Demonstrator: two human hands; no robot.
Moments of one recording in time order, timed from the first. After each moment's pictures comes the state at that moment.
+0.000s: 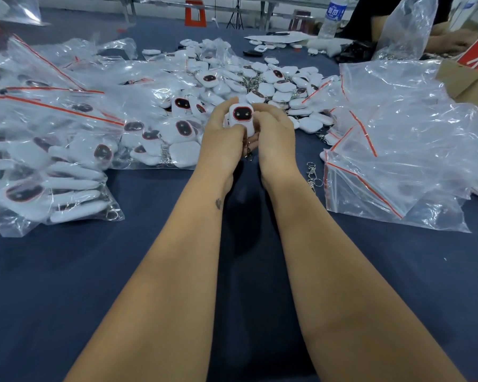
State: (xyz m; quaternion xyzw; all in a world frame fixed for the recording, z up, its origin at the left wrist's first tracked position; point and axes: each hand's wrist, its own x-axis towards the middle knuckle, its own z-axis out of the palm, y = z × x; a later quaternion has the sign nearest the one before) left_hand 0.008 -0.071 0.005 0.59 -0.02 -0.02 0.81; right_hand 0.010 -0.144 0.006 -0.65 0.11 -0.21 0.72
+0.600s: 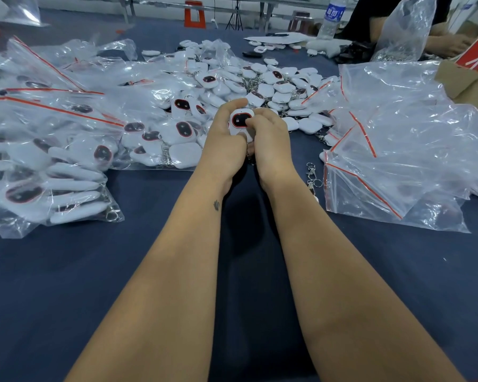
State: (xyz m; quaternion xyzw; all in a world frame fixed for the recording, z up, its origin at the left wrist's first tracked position) left_hand 0.009 -0.069 0.000 0.62 -0.08 -0.03 0.78; right_hand 0.007 -0.143 0.005 -0.67 0.09 -0.17 0.72
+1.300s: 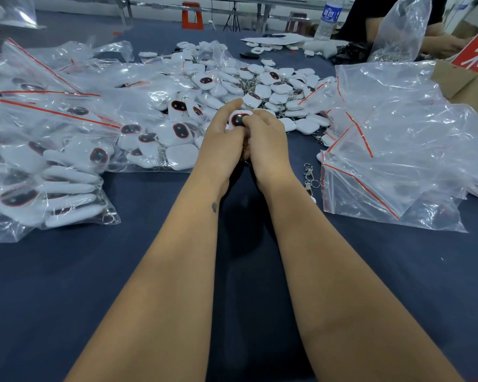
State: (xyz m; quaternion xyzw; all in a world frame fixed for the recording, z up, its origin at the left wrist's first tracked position) left_hand 0.015 -0.071 -0.002 0.61 -0.05 -0.04 0.79; right_hand 0.008 -0.142 0.003 -0.66 0.10 -0.16 0.73
